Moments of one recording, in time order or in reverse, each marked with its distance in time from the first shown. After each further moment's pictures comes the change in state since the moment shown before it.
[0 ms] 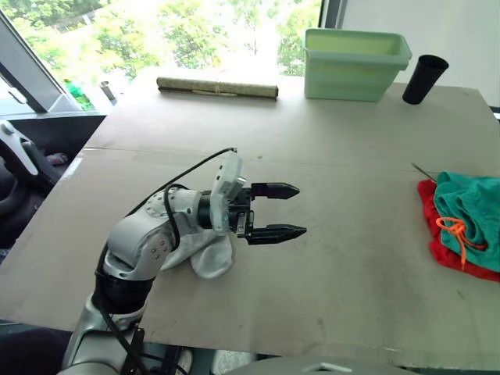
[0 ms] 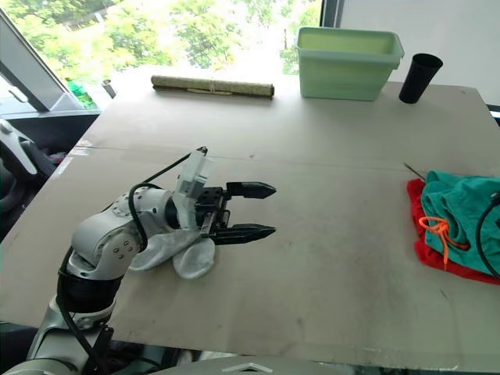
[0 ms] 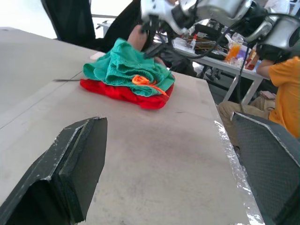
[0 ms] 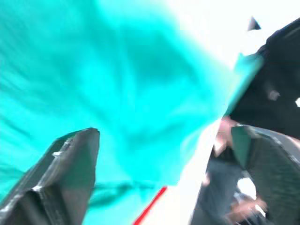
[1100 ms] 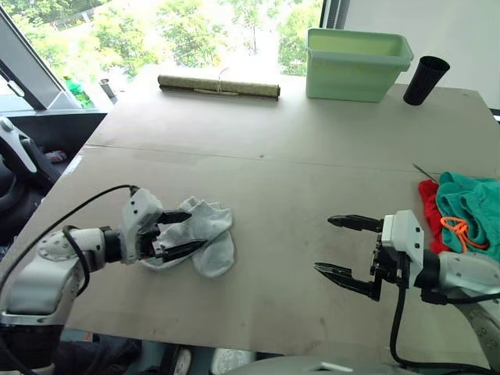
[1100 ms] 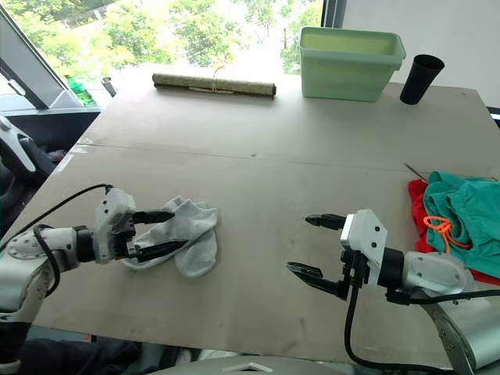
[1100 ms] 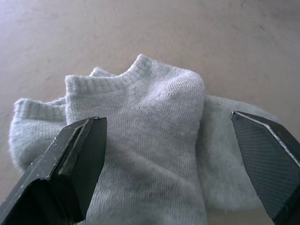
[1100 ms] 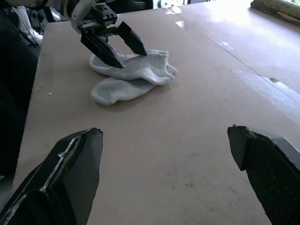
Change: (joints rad) left arm 0.477 0.300 0.281 0.159 0.283 -0.203 0.023; right arm 0.069 0.410 0.573 -0.372 0.503 -0.447 0.089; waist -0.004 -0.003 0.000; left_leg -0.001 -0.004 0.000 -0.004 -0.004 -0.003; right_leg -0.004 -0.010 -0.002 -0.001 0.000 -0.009
